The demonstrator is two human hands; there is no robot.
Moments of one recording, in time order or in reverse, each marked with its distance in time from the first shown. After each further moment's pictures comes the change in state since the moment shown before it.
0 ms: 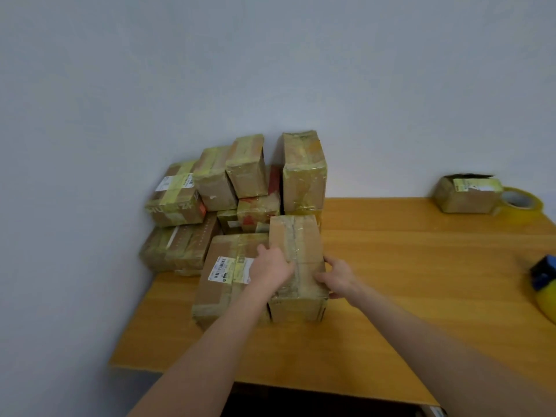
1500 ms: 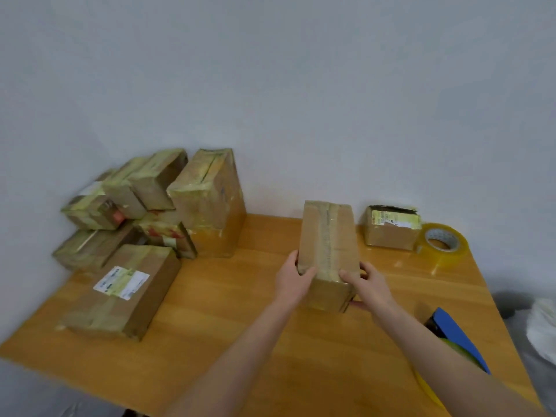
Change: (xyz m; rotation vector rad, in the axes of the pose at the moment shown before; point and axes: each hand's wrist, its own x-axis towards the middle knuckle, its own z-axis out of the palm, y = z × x) left_hand -0.007 0.325 0.137 -0.746 0.073 0.037; right_hand 0.041 0.139 -0.335 0.338 0.136 -0.075
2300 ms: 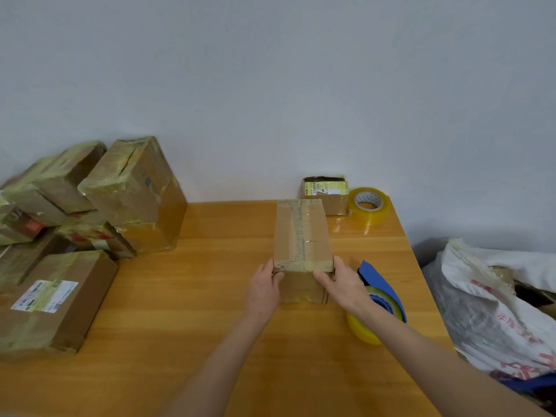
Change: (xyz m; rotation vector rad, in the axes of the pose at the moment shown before) left_hand -0.042 -0.036 0.086 0.331 -0.043 0.238; right_hand -0.028 0.062 -0.082 -0.628 0.055 -0.117
